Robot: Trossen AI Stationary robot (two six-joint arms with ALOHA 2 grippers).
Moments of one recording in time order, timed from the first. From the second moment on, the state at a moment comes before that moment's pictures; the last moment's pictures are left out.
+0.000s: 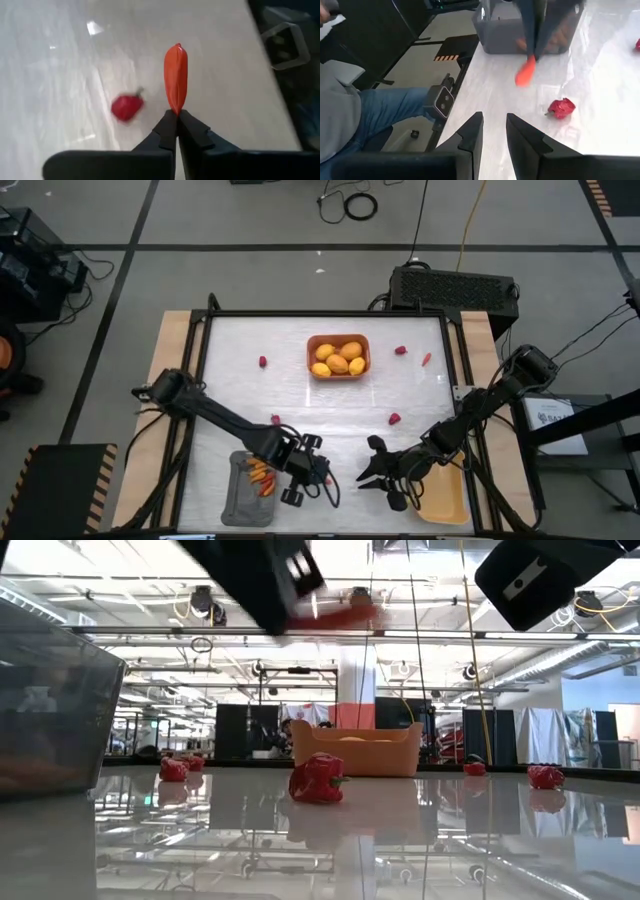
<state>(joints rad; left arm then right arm) -0.46 1.94 1.54 -0.67 0.03 -0.15 0.65 1.50 0.76 0.28 0.21 0.46</state>
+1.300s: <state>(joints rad) -0.79 1.68 1.35 -1.09 0.07 -0.75 0.32 1.11 0.76 -0.38 0.21 0.72</state>
